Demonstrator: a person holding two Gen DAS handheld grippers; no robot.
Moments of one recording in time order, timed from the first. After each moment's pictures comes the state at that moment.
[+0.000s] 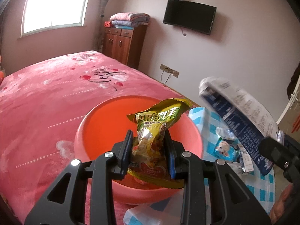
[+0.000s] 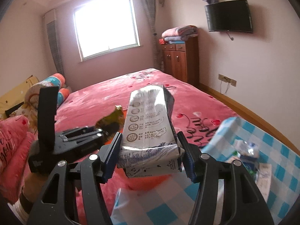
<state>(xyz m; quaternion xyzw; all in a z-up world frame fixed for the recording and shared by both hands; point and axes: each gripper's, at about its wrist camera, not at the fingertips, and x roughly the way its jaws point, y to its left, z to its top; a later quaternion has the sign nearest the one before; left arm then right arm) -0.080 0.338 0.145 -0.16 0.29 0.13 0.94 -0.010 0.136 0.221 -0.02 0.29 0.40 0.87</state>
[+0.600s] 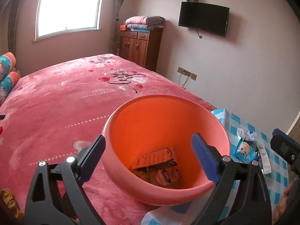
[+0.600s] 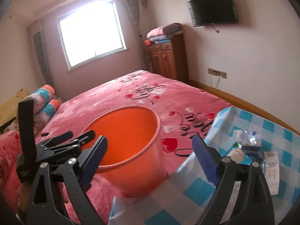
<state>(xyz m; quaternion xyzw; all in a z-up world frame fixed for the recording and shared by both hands) -0.097 0.348 0.138 -0.13 0.28 0.20 0.93 0.000 0.114 0.186 0.04 0.30 0.34 0.89</state>
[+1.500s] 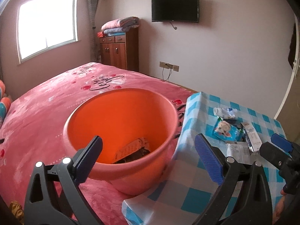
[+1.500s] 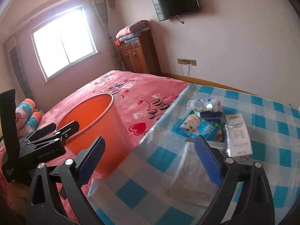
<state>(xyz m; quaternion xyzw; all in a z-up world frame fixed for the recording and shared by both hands) -0.093 0.250 0.141 -0.05 0.29 0.14 0.94 -0.034 0.021 0.154 0.07 0.34 0.24 0.91</state>
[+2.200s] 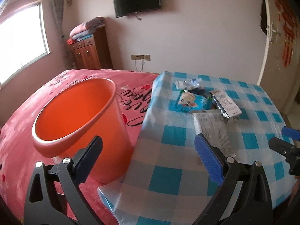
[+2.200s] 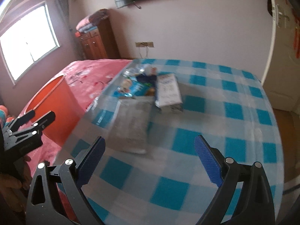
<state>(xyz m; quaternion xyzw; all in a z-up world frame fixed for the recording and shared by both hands) -0.106 0.169 0.116 0.03 0.33 0.05 0.94 -0.091 -0.084 0.117 0.07 0.42 0.09 0.90</state>
